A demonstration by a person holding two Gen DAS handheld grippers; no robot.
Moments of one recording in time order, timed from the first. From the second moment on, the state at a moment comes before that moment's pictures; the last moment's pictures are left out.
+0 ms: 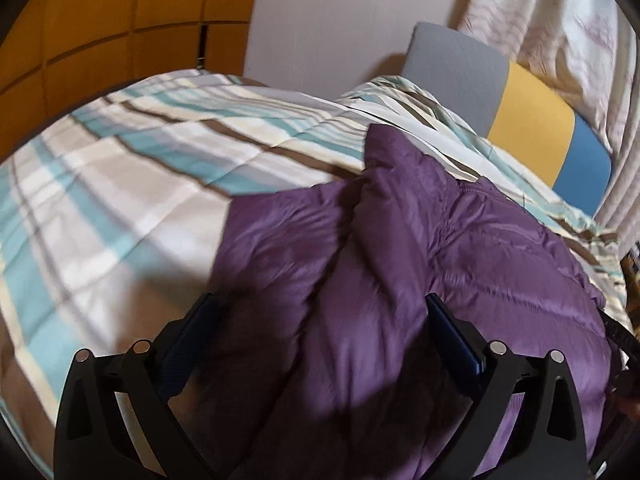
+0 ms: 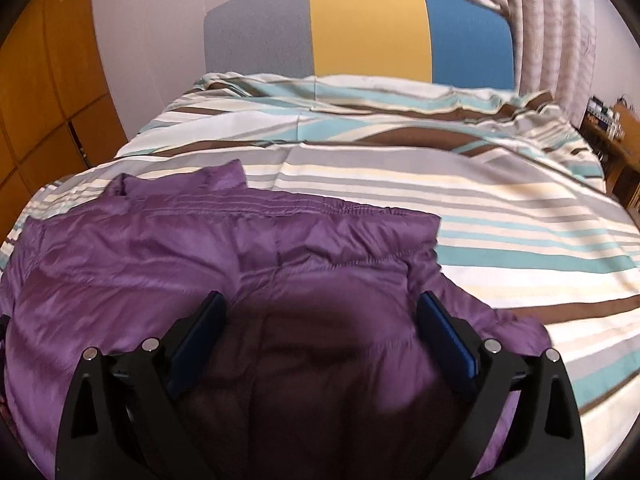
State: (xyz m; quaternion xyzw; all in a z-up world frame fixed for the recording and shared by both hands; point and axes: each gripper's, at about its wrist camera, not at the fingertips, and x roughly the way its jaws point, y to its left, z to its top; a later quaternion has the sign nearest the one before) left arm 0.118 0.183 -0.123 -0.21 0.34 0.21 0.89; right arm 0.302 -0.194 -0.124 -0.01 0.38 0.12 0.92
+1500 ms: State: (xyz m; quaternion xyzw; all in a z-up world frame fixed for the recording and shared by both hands) left arm 0.045 0.121 -0.137 -0.38 0.29 0.06 0.88; right arm 0.146 -0.125 -0.140 -0.03 0.38 0.27 0.89
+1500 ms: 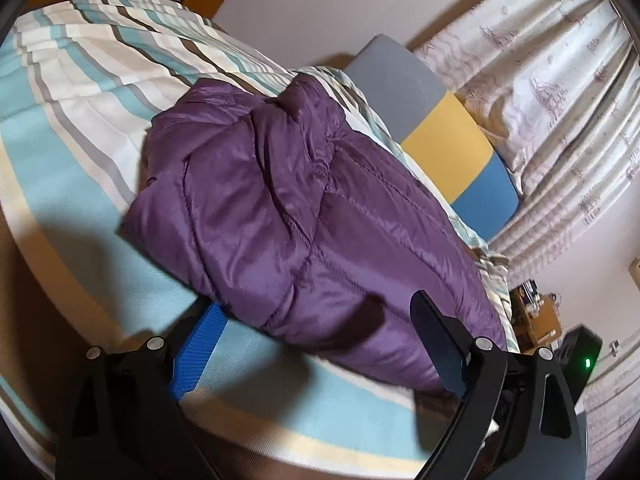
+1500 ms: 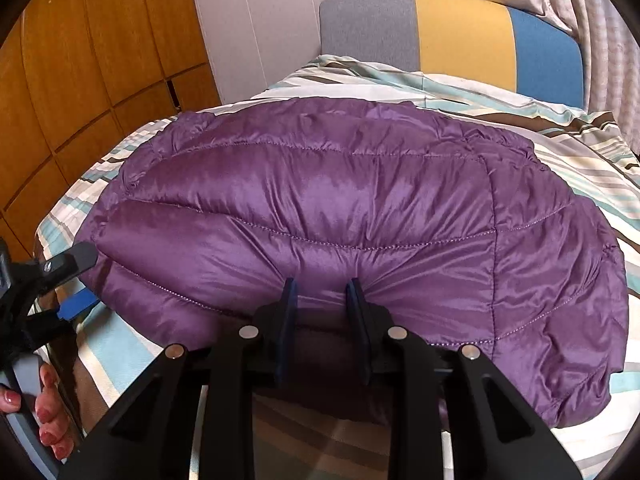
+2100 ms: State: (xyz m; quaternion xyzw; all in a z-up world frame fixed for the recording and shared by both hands) left arm 0.081 0.157 -0.149 -0.49 0.24 0.14 0.83; right arm 0.144 -0.130 -0.142 -0.03 0.37 0.27 0.89
